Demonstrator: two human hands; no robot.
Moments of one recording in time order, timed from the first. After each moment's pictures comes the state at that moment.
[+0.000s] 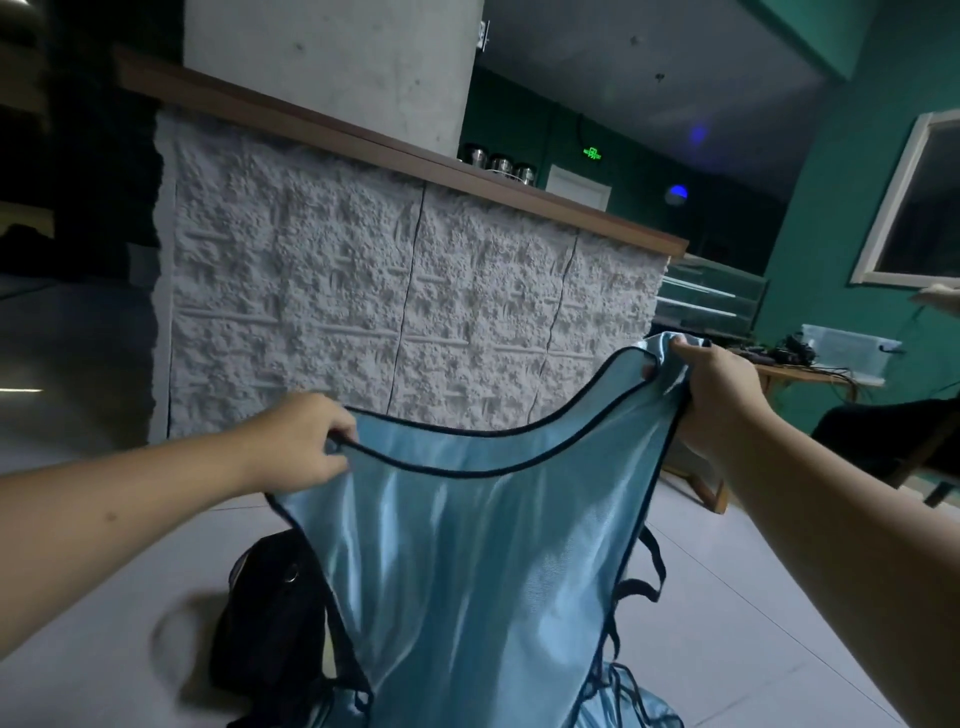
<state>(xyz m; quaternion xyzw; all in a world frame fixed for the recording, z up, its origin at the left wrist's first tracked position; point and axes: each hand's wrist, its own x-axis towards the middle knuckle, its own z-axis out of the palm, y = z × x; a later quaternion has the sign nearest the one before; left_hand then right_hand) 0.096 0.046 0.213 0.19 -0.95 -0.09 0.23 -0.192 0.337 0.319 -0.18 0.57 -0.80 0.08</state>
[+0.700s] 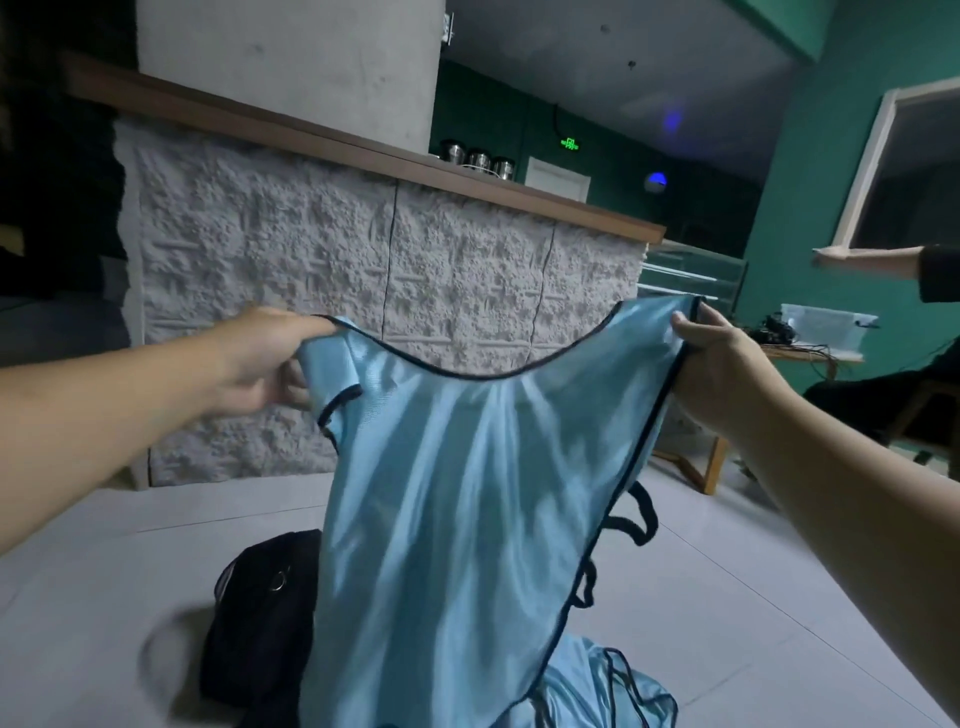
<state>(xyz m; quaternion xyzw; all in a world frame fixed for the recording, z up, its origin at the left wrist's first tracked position) 0.086 0.085 0.302 0.28 -0.70 -0.57 0.32 -0.227 0.373 0.327 -0.30 0.48 -0.81 0.16</state>
